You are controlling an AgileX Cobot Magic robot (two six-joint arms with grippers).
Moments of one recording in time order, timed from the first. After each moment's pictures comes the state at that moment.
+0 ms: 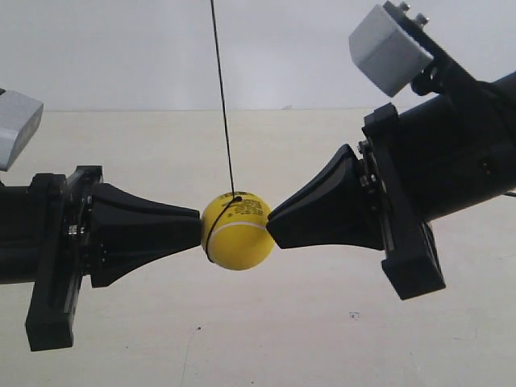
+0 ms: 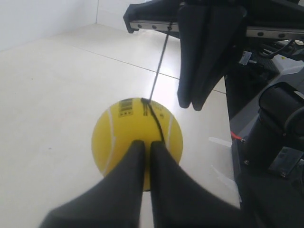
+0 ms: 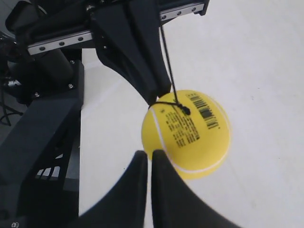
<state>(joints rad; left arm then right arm) -0.25 1.32 -0.44 1.32 -1.12 -0.93 0.43 1.25 -0.86 1.12 1.04 -1.41</state>
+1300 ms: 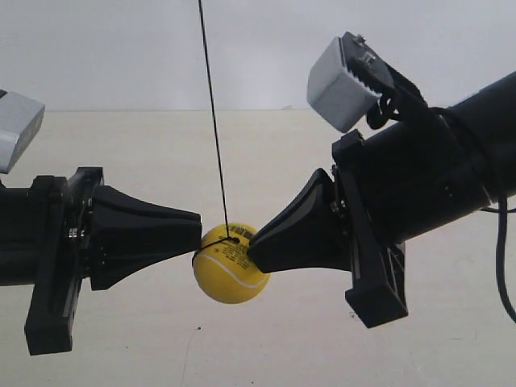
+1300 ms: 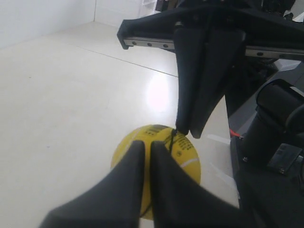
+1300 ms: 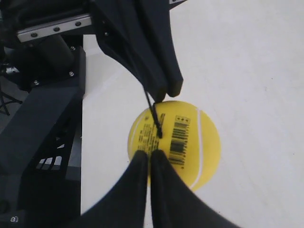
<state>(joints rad) -0.25 1.32 -0.44 1.33 -1.12 -0.93 0.52 1.29 -0.86 1.08 0.97 -1.37</state>
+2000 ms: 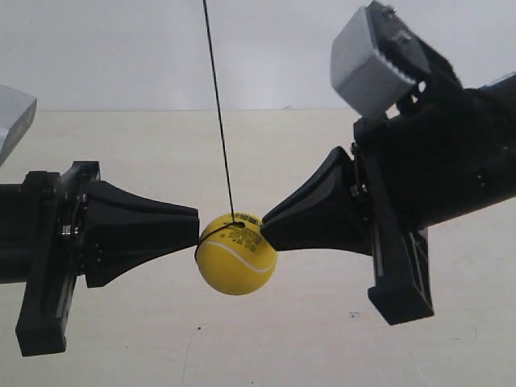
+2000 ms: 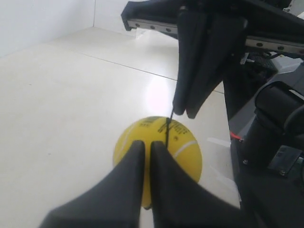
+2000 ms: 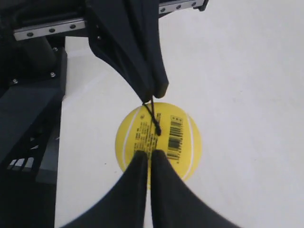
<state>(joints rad) -0.25 1.30 -0.44 1.33 -1.12 -0.93 0.52 1.19 -0.86 1.03 0.92 -1.37</state>
